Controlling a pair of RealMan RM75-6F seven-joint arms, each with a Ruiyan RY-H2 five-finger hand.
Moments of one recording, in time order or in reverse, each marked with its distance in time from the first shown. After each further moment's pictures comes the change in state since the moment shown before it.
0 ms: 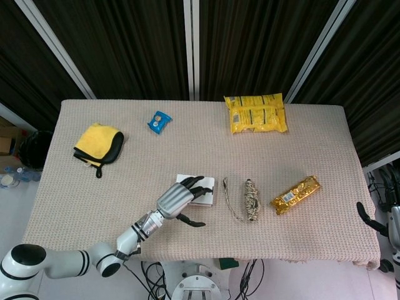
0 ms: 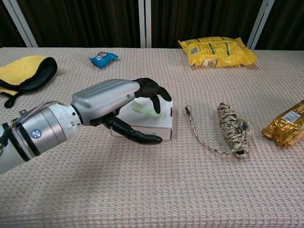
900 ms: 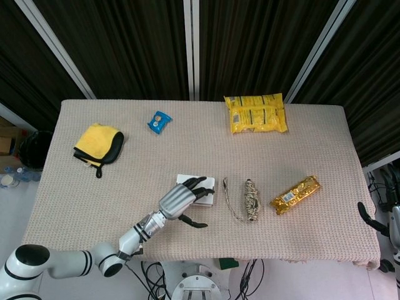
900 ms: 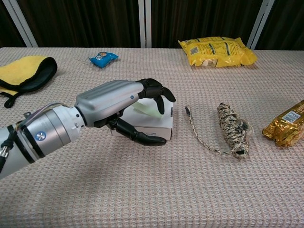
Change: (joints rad) left arm -0.004 -0.024 -0.001 0.029 0.016 0.006 -0.024; right arm -0.002 -0.002 0.001 0.010 0.010 -0.005 0.015
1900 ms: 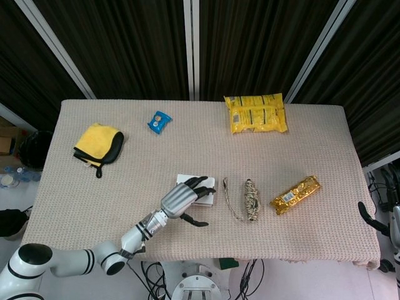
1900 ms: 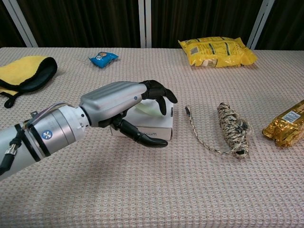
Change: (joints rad) left arm -0.014 -0.015 -0.013 0.021 -0.015 -0.024 -0.006; right arm 0.000 0.003 0.002 -0.002 0.000 0.001 -0.001
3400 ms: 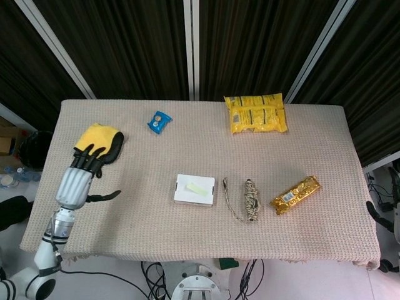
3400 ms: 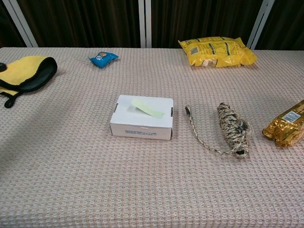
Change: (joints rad) left arm 0.381 0.480 0.038 -0.204 -0.087 0.437 0.089; right arm -0.002 -0.018 0.015 0.047 0.078 -0.071 -0.141
